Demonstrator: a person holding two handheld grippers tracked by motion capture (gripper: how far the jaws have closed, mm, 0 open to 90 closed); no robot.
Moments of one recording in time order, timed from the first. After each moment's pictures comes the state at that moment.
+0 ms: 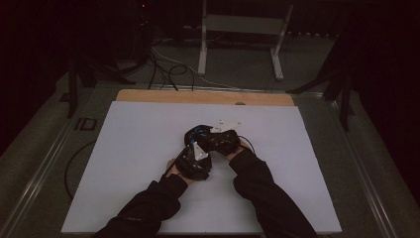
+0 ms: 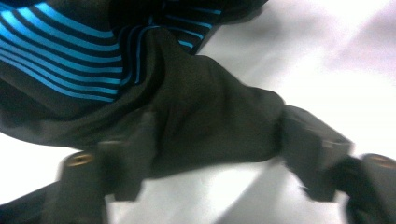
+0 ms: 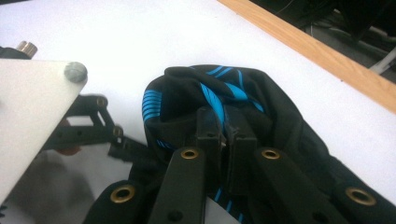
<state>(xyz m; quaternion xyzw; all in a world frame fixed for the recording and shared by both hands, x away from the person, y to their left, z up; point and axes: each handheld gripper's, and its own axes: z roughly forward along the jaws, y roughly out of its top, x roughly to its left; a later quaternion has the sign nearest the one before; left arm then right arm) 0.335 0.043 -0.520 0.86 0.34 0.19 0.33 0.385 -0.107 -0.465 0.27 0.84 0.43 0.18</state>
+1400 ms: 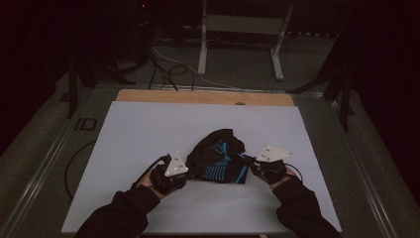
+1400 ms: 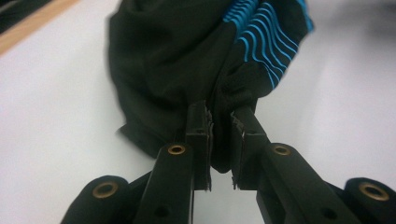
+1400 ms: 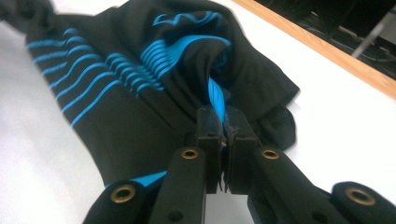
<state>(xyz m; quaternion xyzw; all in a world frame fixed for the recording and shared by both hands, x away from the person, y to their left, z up) 0.261 0.092 -0.446 0.88 0.22 0.15 0.38 0.294 -0.225 -0.453 0.27 0.84 0.43 0.21</state>
